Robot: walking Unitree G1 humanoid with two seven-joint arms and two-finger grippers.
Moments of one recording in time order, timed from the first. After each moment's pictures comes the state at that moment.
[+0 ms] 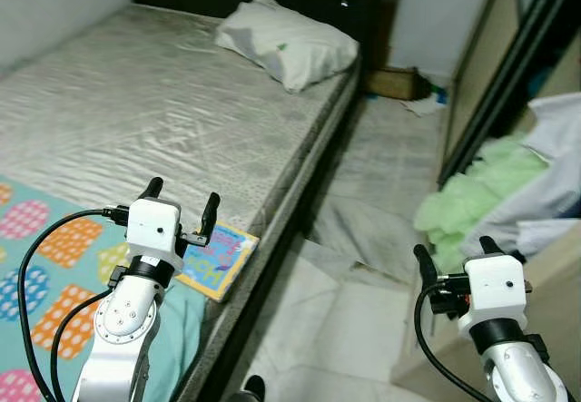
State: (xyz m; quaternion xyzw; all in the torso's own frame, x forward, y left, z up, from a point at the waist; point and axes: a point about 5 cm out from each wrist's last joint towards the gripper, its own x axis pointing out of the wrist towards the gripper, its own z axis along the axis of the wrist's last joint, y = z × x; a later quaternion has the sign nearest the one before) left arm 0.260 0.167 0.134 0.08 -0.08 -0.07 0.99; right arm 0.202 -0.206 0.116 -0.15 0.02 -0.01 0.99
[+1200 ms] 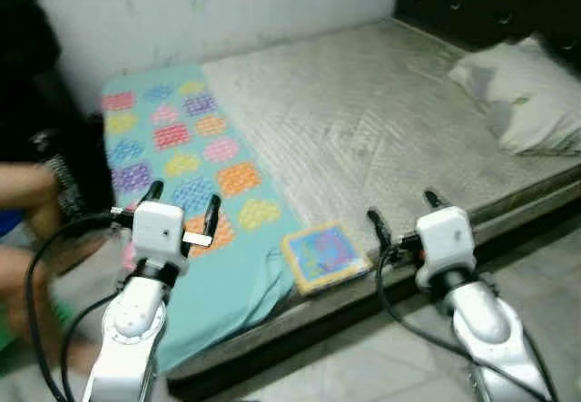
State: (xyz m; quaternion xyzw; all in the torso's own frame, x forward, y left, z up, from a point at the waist) left arm 0.260 0.166 0.129 0.09 -0.08 -0.05 0.99; right arm 0.257 -0.171 0.134 -0.15 -0.04 0.11 0.98
